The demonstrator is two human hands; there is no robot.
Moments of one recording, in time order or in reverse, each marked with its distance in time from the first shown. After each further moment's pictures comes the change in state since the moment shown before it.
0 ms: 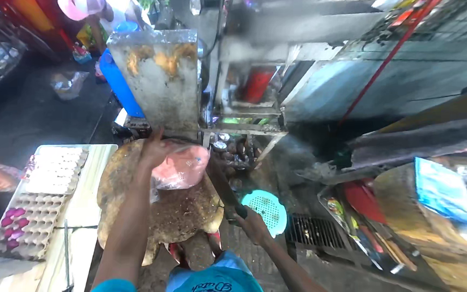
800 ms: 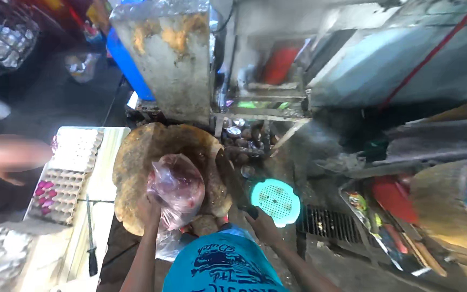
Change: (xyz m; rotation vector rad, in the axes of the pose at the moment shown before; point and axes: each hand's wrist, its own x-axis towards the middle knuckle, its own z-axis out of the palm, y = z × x) left_hand -0.210 -0.097 0.088 -0.068 0.371 -0.618; right_hand -0.015 0.028 0.025 -0.046 -0.096 0.103
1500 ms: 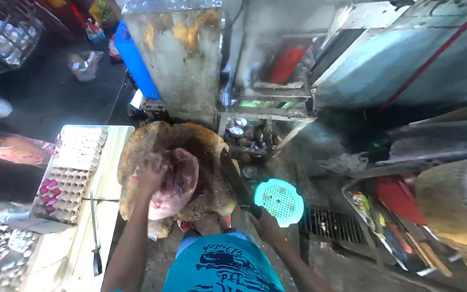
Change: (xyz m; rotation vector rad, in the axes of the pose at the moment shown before) left_hand 0.099 0.035 -0.023 0.277 -0.221 0.329; right_hand -0.008 -0.008 0.011 -0.079 0.038 0.037
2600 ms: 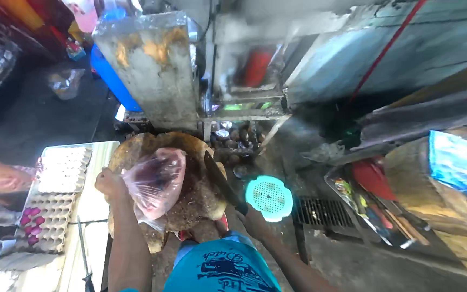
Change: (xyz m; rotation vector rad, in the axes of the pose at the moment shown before) left_hand 0.032 0.035 -0.058 -0.469 0.664 -0.443; right_hand 0.011 0.000 0.003 0.024 0.011 -0.021
